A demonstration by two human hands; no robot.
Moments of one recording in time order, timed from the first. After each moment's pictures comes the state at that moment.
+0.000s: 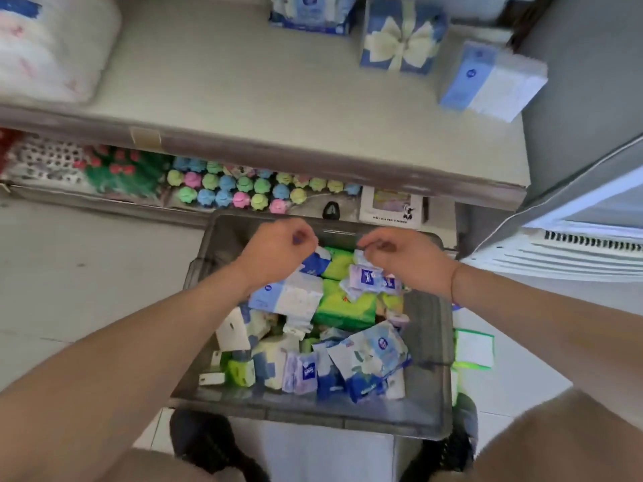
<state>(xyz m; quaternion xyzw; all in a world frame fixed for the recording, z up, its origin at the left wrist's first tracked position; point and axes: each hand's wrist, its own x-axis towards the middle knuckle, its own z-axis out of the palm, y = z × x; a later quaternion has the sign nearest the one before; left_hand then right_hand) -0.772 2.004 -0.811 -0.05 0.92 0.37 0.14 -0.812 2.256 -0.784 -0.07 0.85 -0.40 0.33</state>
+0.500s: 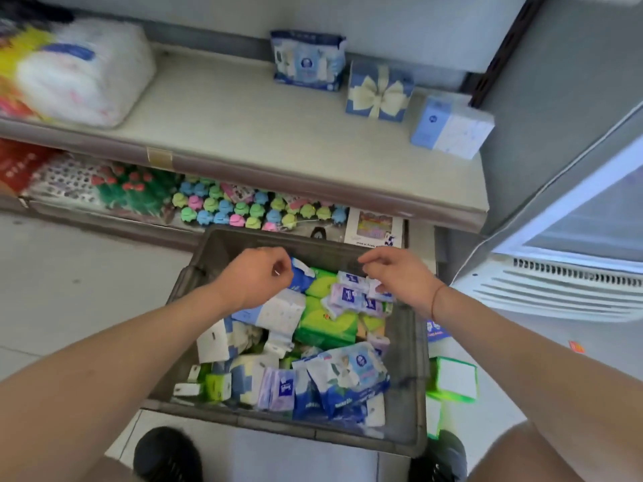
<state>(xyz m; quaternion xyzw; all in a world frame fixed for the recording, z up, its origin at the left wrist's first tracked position) -0.719 2.019 -0.834 -0.03 0.95 0.28 0.13 -0.785 2.292 -0.813 -0.03 0.86 -0.44 0.27</state>
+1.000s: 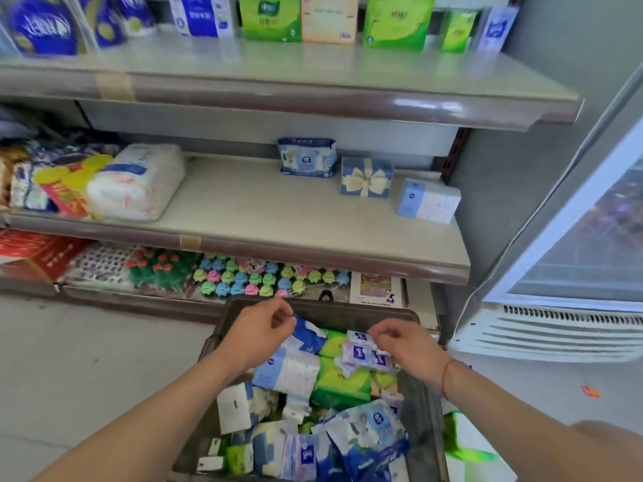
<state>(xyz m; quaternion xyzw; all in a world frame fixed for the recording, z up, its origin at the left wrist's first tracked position) -0.701 1.998 -0.783 -0.05 0.93 0.35 0.05 -0.737 2.293 -0.775 -0.04 0.87 -0.43 0.24</state>
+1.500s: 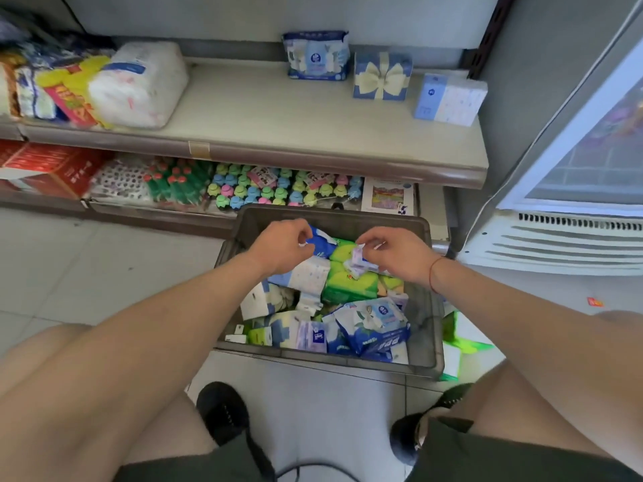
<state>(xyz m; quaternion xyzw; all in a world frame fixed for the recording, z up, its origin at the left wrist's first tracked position) -0.680 2.027 -0.791 0.00 0.96 0.24 0.11 -0.714 2.281 -0.785 -0.15 0.88 -0.39 0.23</state>
